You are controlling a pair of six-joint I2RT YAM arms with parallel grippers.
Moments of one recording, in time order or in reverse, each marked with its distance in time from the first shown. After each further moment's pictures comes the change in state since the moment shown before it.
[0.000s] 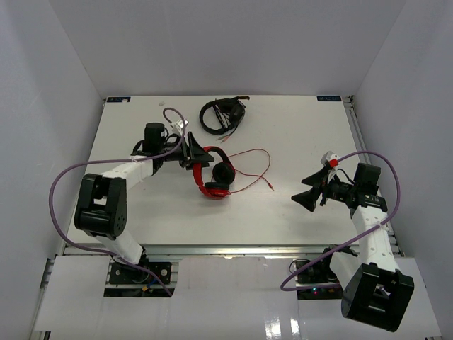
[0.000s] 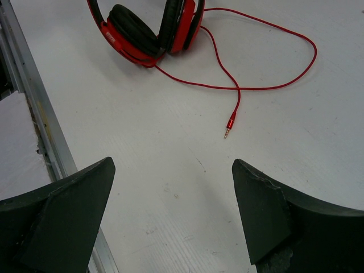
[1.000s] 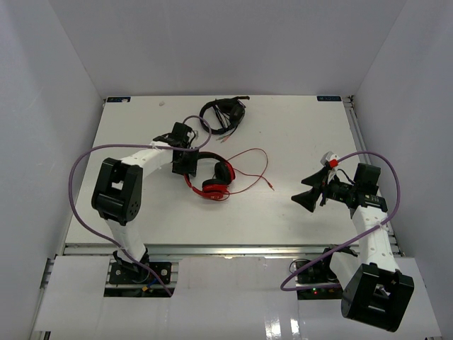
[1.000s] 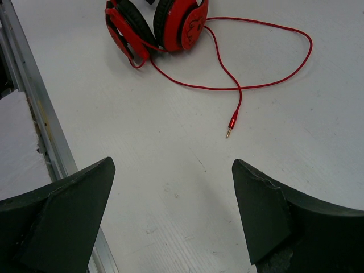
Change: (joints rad) left arm -0.157 0.176 0.272 -0.659 -0.984 0.549; right arm 0.000 0.000 0.000 -0.008 -0.004 -0.012
